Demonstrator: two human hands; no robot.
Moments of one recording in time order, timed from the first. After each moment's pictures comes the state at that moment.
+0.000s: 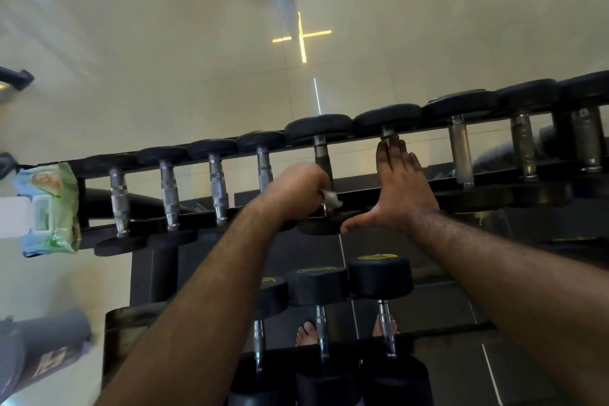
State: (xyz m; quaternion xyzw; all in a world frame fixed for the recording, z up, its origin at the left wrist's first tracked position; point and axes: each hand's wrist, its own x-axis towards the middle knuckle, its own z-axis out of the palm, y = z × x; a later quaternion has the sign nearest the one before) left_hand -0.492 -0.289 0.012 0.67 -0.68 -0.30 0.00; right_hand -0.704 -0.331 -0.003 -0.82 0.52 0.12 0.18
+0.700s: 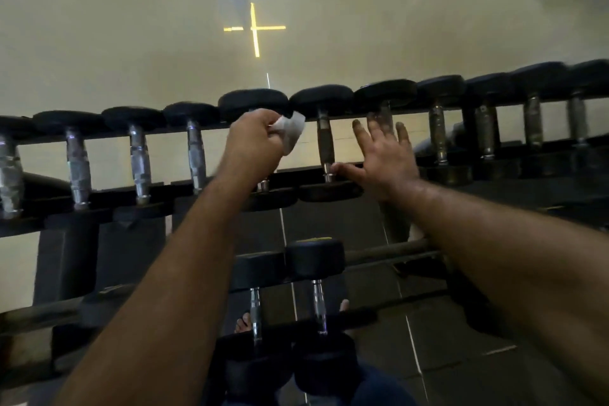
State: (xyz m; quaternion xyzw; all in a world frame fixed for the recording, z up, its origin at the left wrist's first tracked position) left_hand -0.549 -0.292 0.045 0.74 -0.49 -0.32 0.32; right_hand -0.792 -0.367 0.010 -0.83 0.53 0.13 0.05
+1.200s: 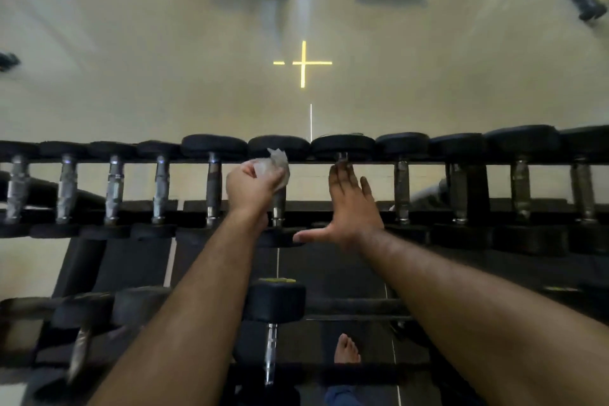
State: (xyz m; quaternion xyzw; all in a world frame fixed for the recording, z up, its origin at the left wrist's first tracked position) left_hand -0.678 -0.353 0.023 0.72 -0.11 -0.39 0.56; right_hand -0.865 -0.415 -0.013 -0.86 0.45 0.12 0.22
